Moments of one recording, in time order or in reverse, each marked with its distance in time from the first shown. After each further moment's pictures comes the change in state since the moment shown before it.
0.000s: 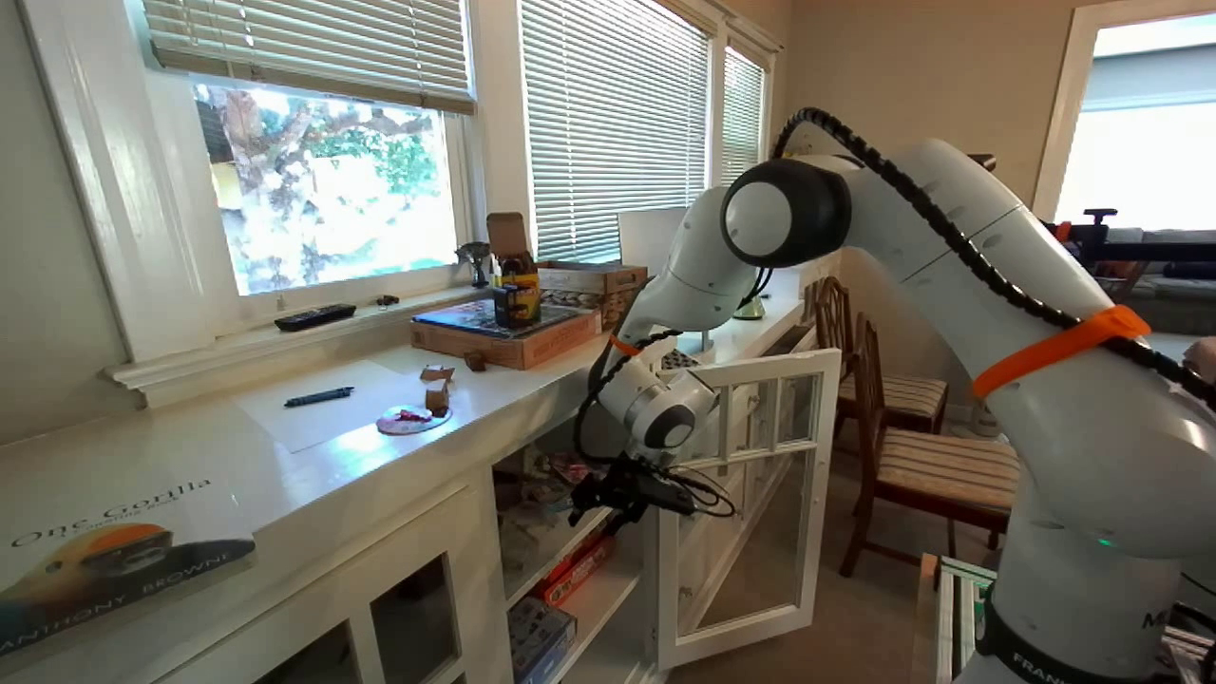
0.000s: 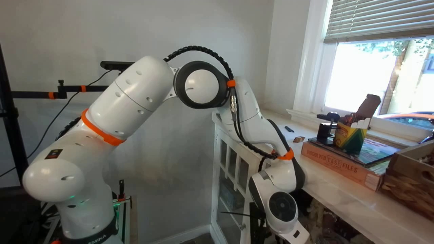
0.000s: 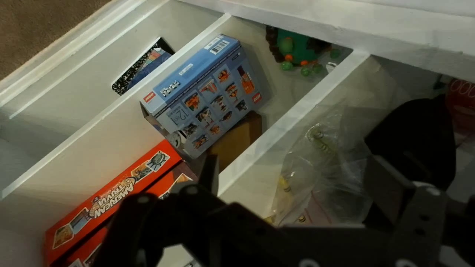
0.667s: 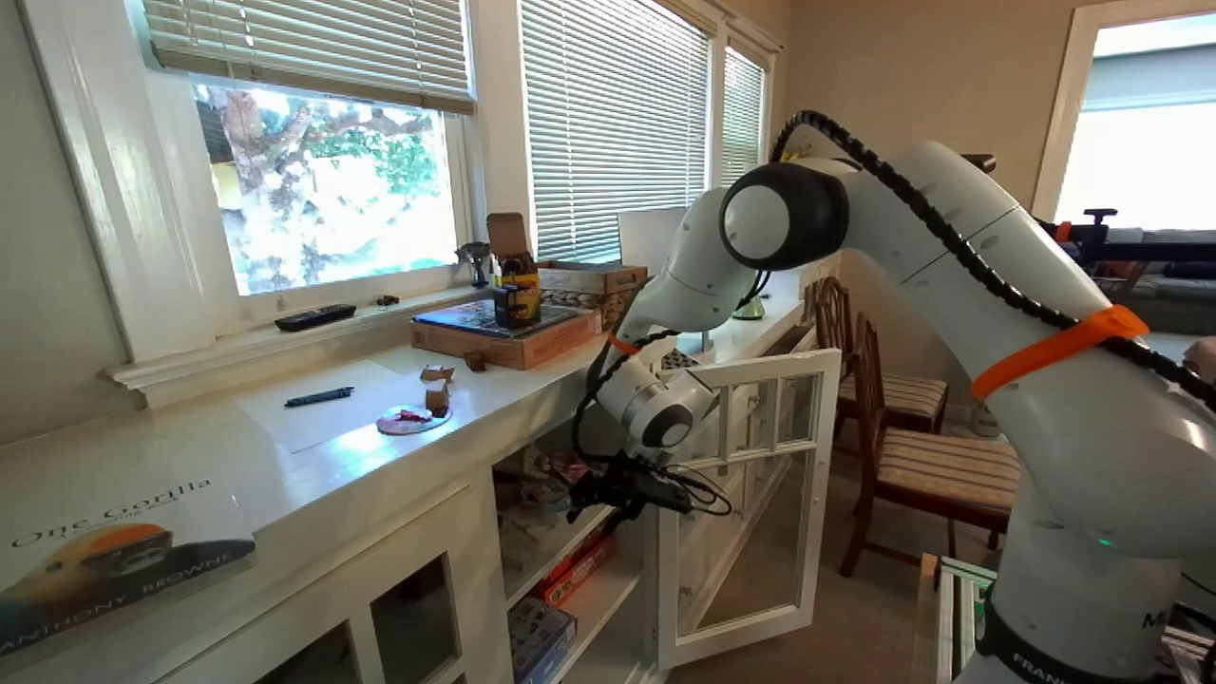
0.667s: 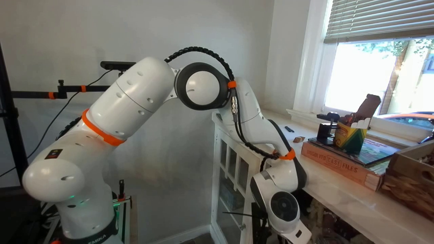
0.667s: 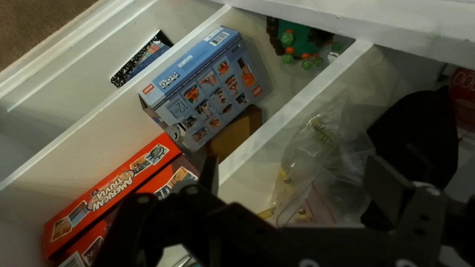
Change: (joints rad) arm -0.001 0.009 0.000 0.022 0.003 0.006 -0.001
